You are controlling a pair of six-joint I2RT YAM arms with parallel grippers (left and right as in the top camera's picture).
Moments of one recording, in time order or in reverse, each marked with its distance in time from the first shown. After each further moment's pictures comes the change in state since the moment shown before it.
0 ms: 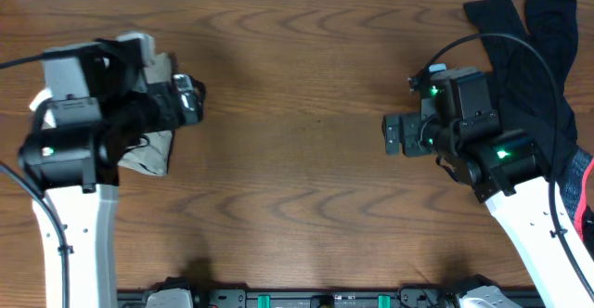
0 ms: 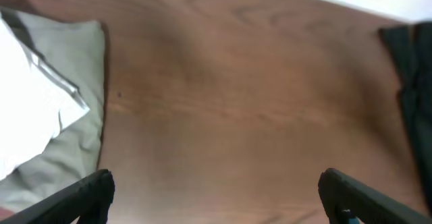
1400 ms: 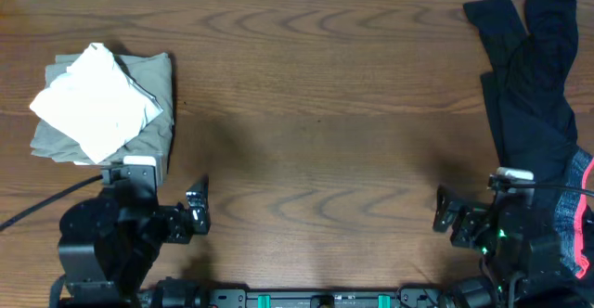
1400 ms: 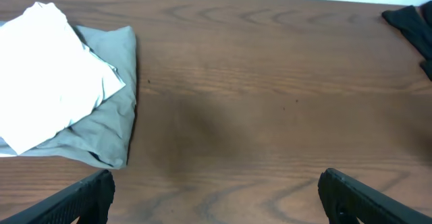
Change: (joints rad) left arm -0.100 -0.698 -0.426 -0.003 -0.156 0.051; right arm -0.072 -0.801 -0.433 -0.179 0.154 0.204
